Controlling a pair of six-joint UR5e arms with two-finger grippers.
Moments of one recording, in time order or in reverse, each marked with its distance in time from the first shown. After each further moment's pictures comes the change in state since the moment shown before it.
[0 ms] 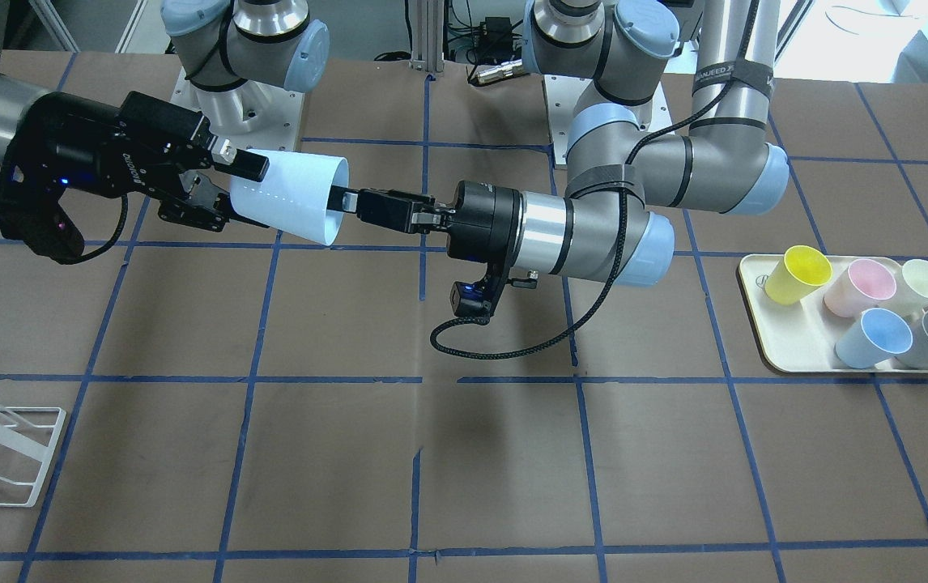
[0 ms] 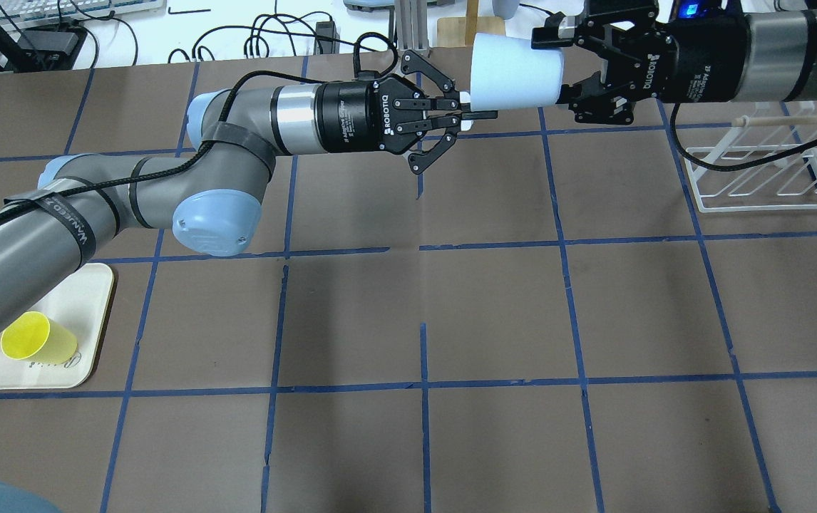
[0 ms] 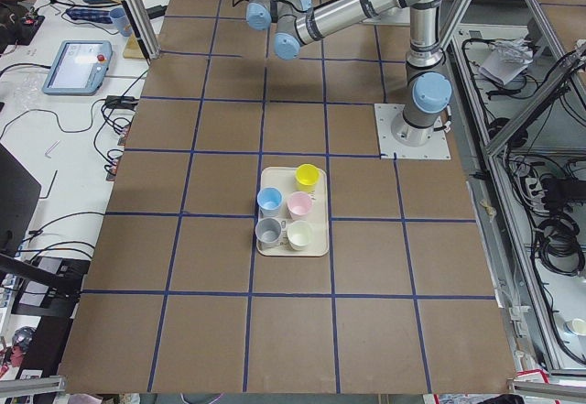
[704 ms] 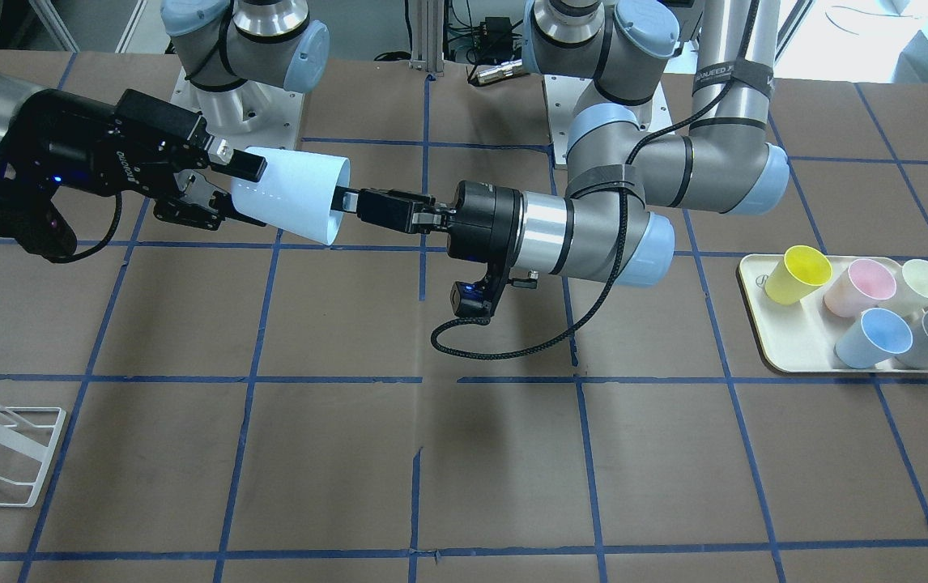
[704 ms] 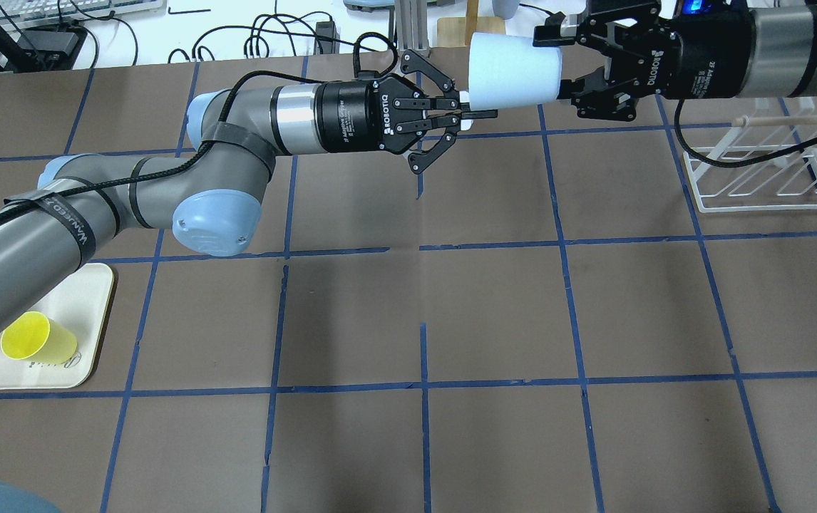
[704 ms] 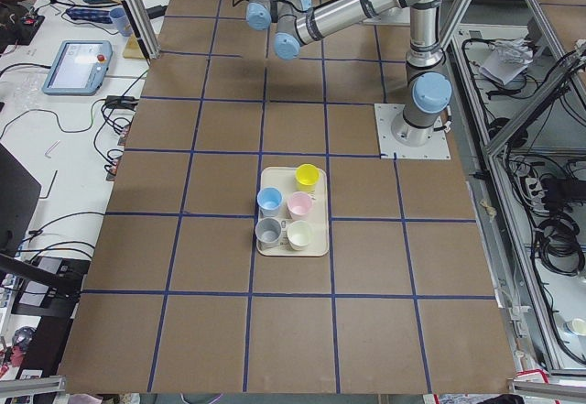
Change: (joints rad) left arm 0.001 -0.002 0.000 0.000 -0.002 -0.006; right arm -0.004 -0.001 -0.012 0.000 -0.005 0.000
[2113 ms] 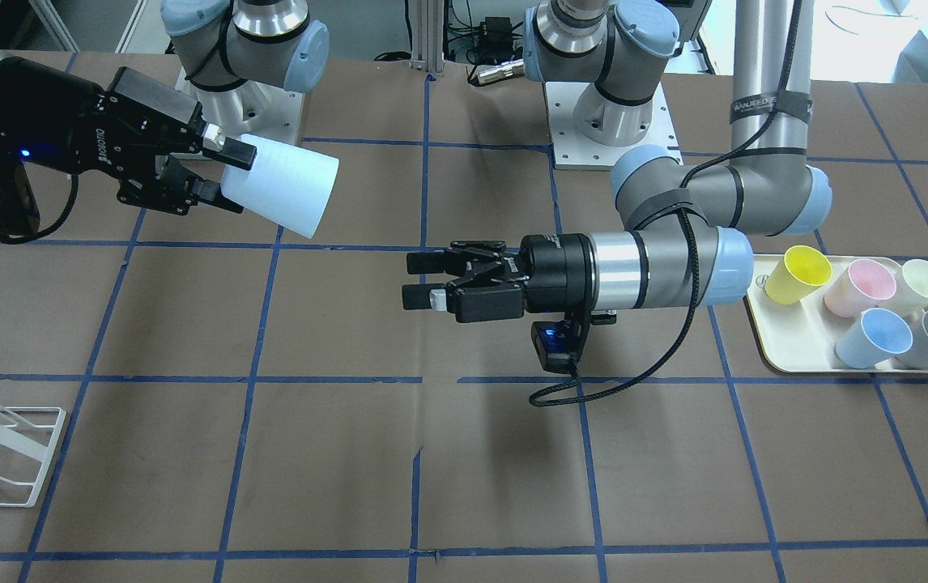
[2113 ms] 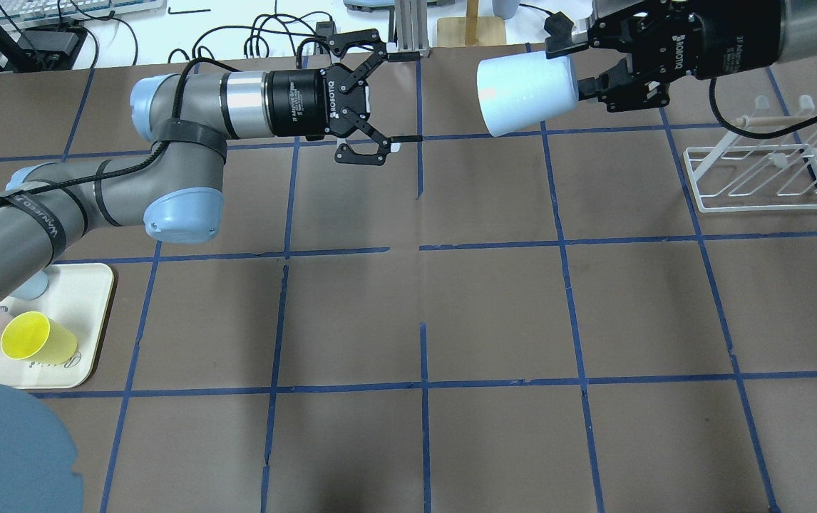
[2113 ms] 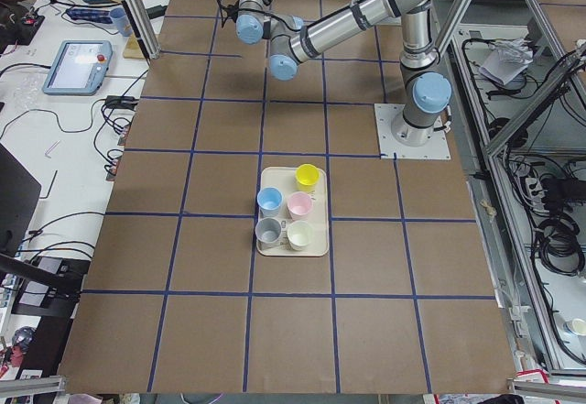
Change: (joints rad) left arm 0.153 -0.047 0.000 0.344 0.230 -0.428; right arm -0.001 0.008 -0.142 -0.028 -0.313 0.072
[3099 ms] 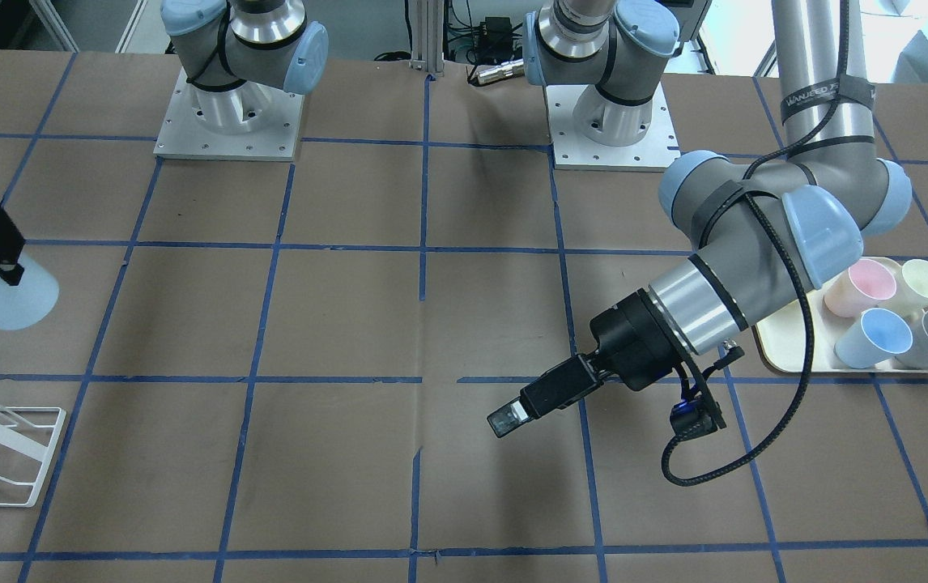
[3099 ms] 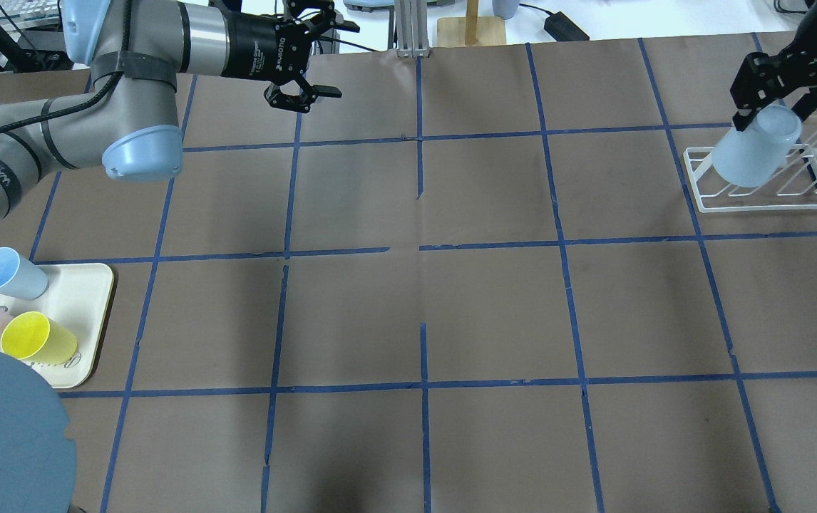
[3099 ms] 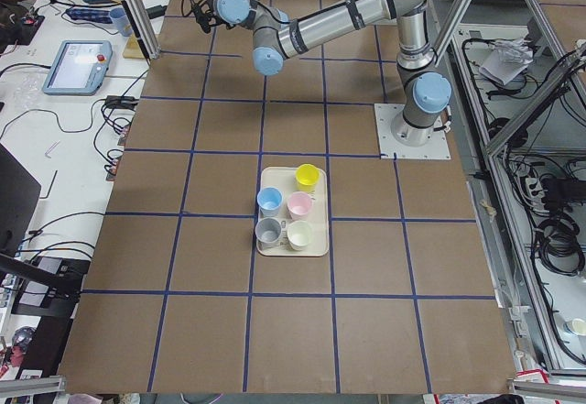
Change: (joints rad) left arm 0.021 -0.015 0.194 0.011 0.613 0.431; right arm -0.042 0.110 -0.076 -0.511 -1.090 0.160
